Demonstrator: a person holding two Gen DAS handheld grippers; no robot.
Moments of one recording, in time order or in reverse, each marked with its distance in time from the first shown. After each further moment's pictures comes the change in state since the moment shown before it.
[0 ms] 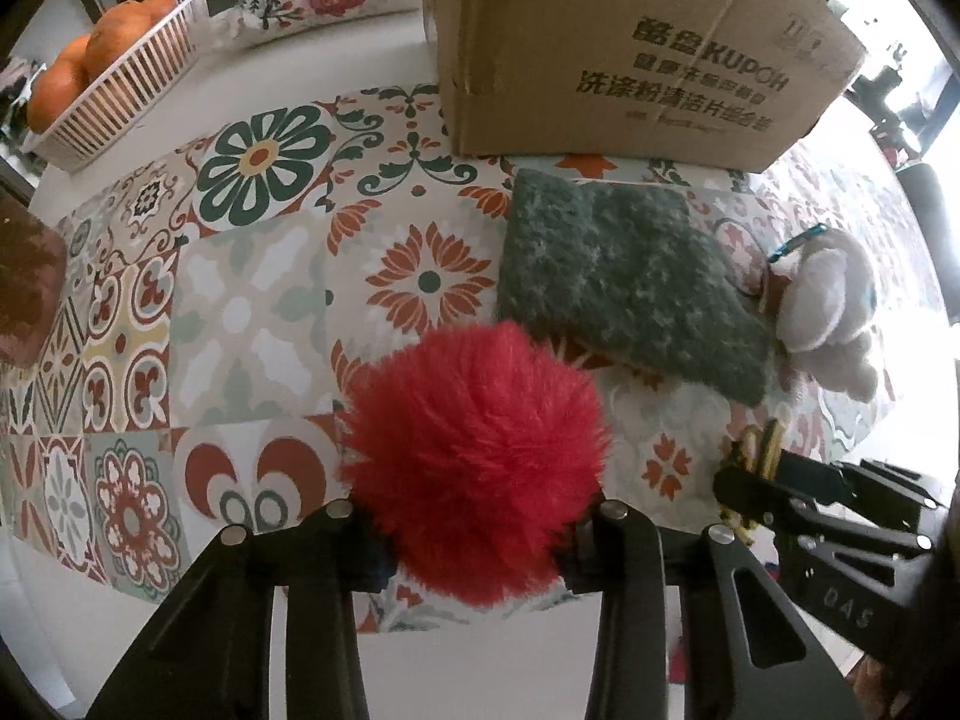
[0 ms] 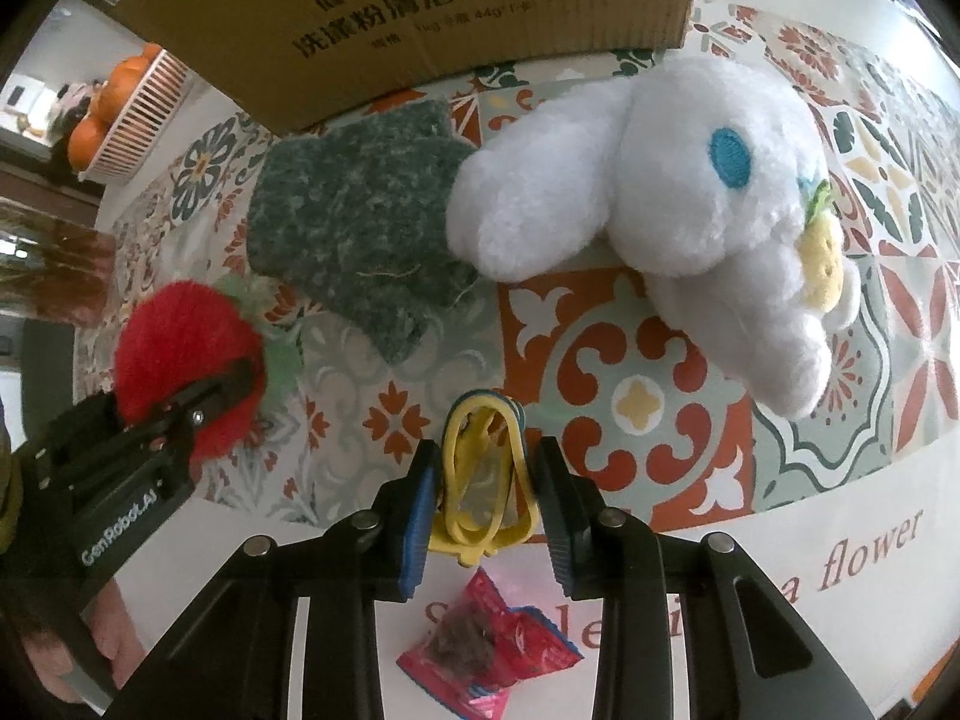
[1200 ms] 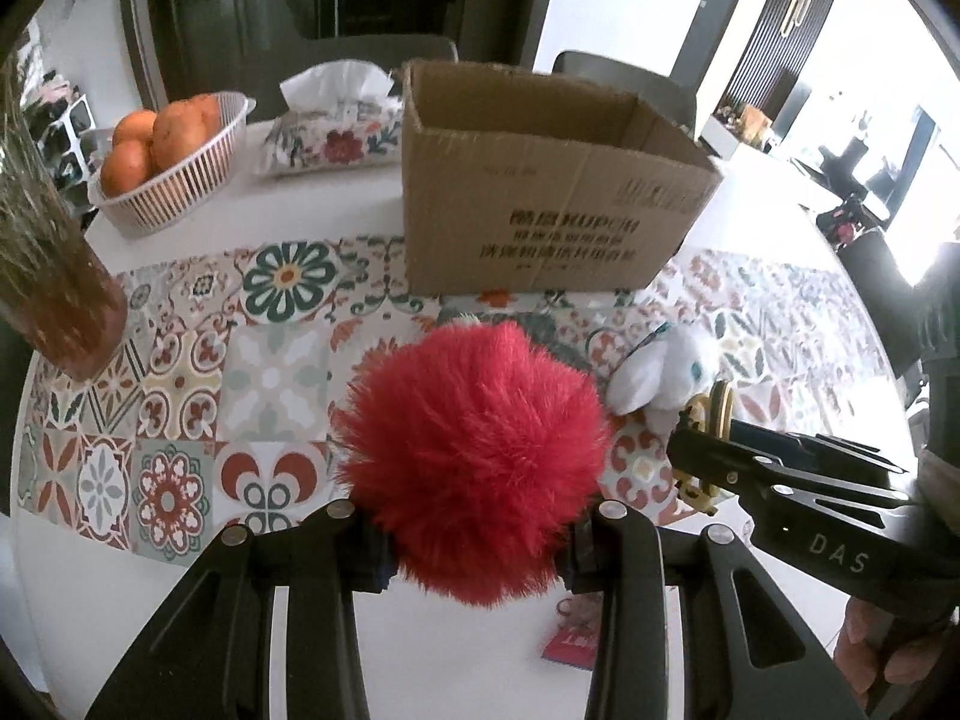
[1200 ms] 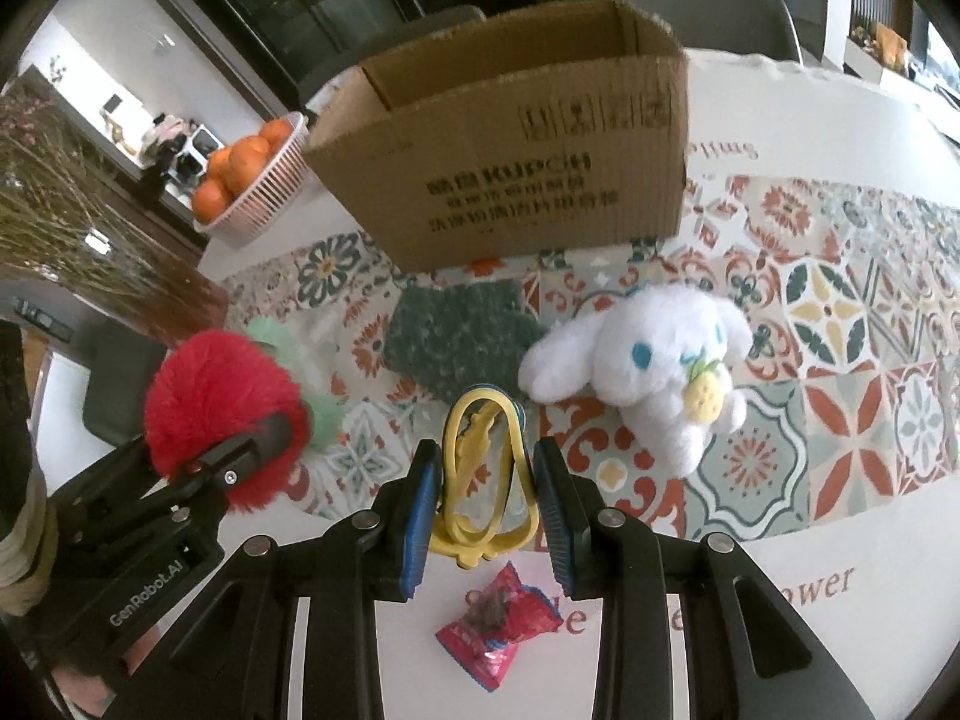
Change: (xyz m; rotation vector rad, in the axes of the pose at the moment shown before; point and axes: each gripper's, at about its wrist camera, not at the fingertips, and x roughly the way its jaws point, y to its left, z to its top) left arm -0.115 -0.037 -0.022 -0.041 -0.281 -0.047; right arm -0.114 -0.002 -0.012 -0.115 -0.269 0.116
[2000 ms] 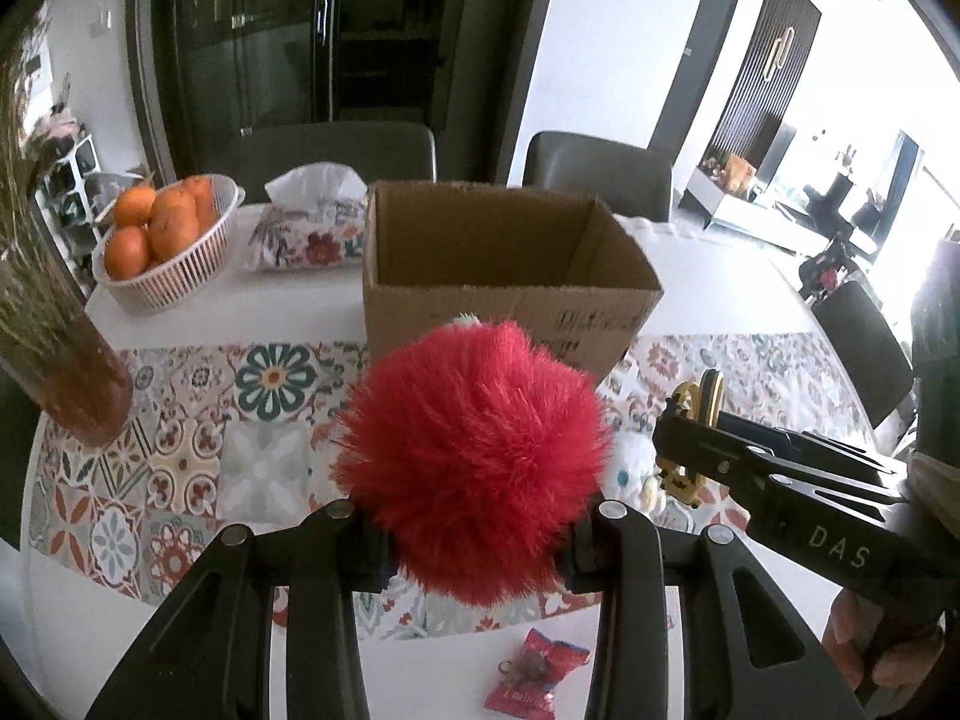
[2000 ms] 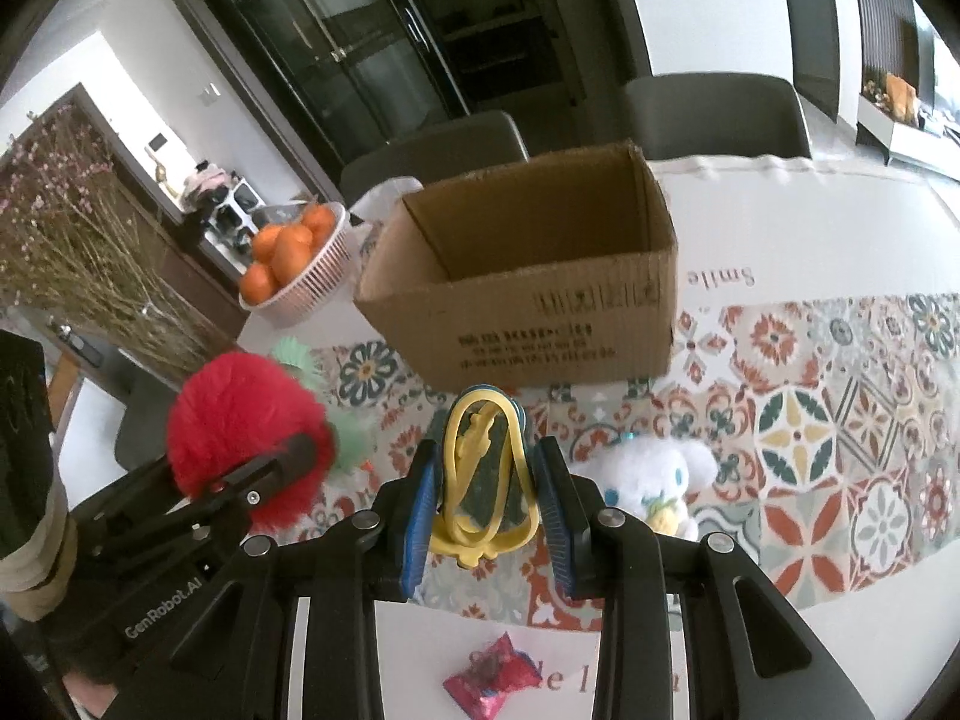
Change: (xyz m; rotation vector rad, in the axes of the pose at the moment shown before) left arm -0.044 -0.034 0.050 -0.006 -0.151 -0.016; right arm -0.060 -0.003 0.047 -0.051 -0.175 0.063
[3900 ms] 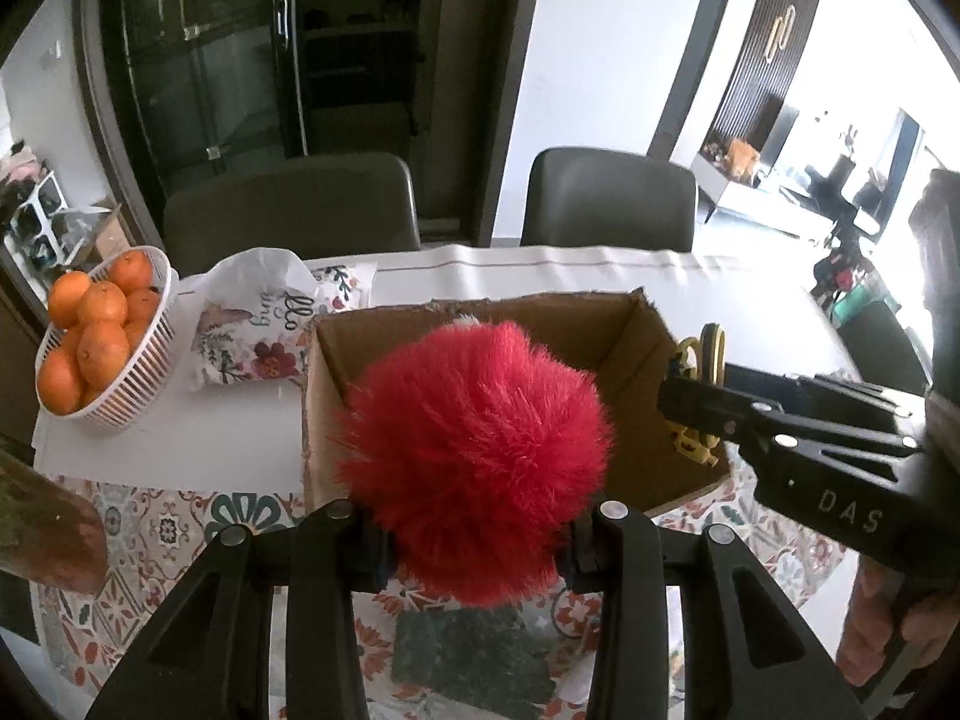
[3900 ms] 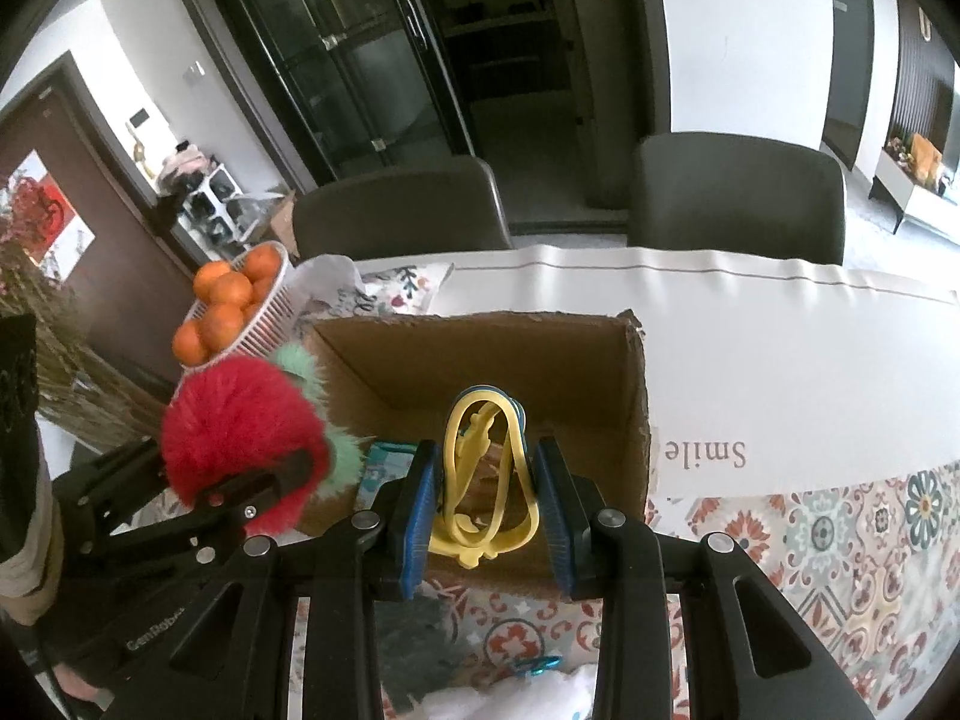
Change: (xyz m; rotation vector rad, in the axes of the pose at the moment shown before) left arm 0.101 -0.006 0.139 0.050 0.041 -0.002; right arm 0.078 -0.035 0.154 -0.104 0.042 -0.072
